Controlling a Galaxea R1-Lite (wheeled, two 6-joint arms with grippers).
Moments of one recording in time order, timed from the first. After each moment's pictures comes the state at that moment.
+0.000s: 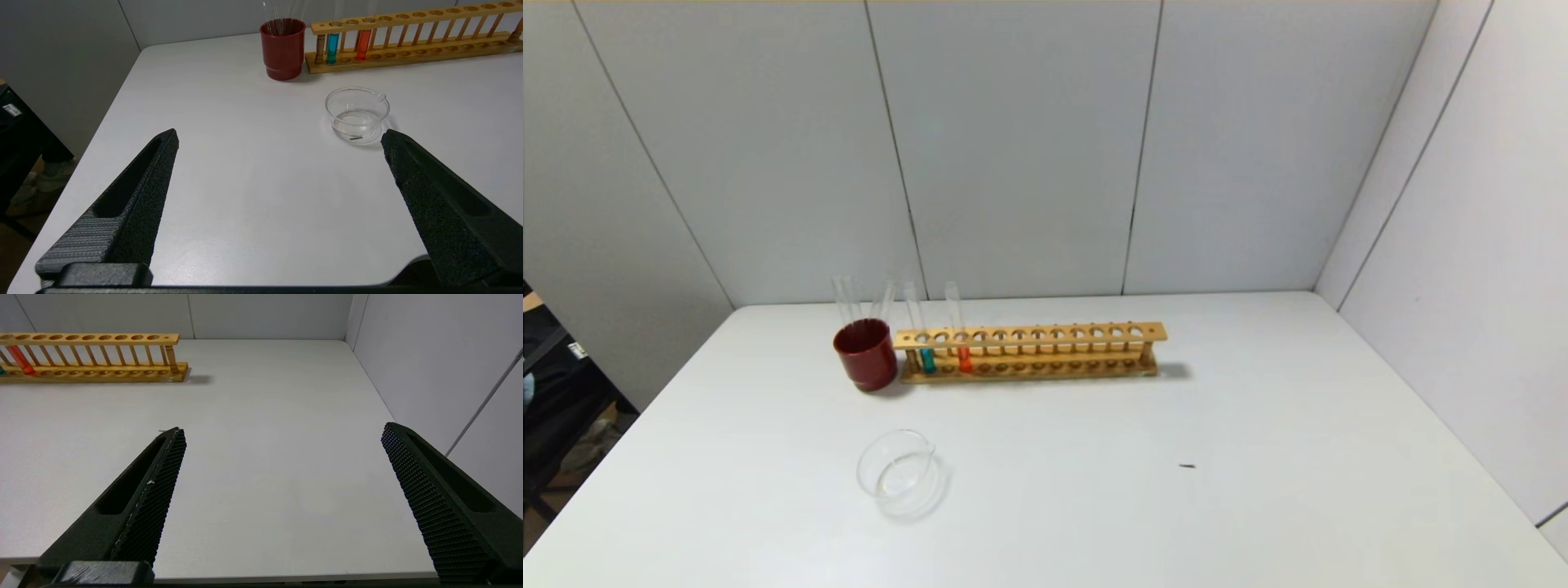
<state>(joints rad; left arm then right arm) 0.01 0.00 0.00 0.00 -0.03 0.06 0.00 0.00 0.00 0.00 0.01 0.00</state>
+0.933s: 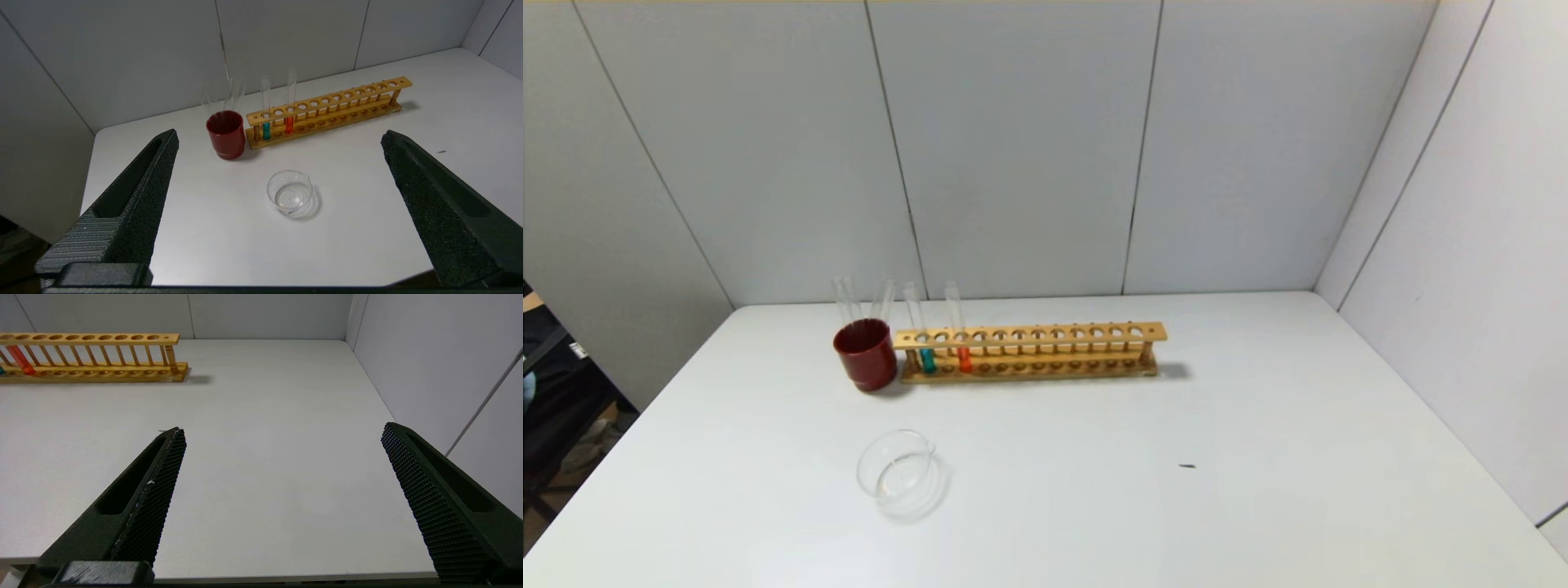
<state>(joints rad) 0.00 0.61 -0.83 0.27 -0.26 0.06 0.00 0.00 0.00 0.00 0.01 0.00</state>
